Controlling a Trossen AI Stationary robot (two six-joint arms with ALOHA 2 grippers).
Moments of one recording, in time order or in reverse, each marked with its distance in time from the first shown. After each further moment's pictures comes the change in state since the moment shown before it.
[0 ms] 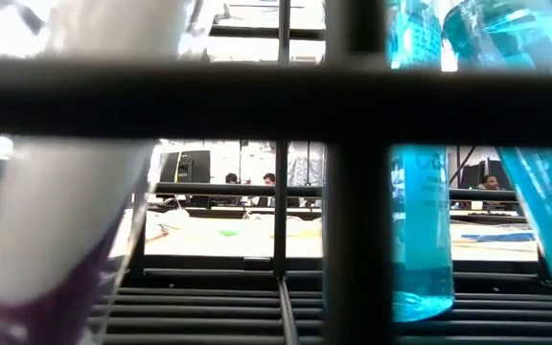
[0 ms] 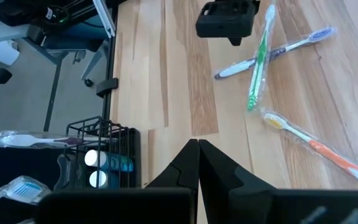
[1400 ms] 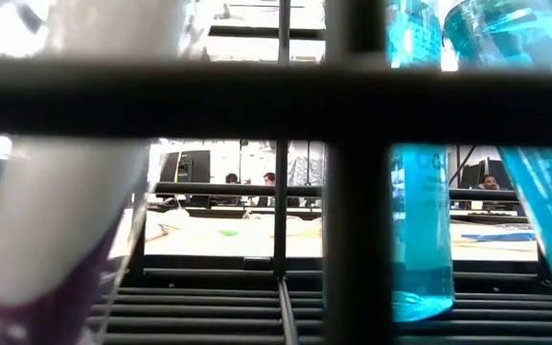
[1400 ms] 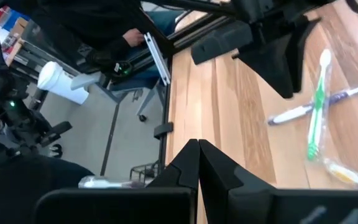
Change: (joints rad) left arm -0.097 -0.198 -0.072 0.290 -0.302 0.335; right arm -0.045 0.006 0.000 0.246 -0.153 0.124
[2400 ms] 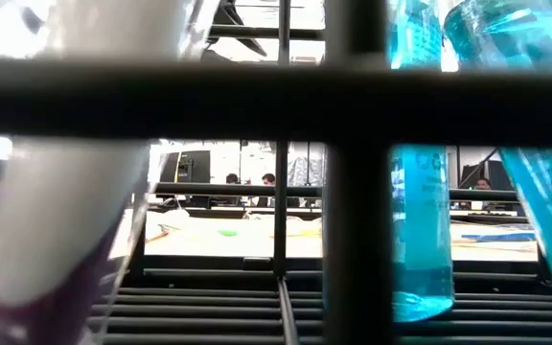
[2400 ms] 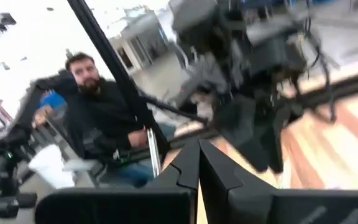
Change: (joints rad) left arm 0.082 0.000 0.000 0.320 -0.041 0.020; right arm -0.017 -0.313 -0.592 0.791 0.202 -0.096
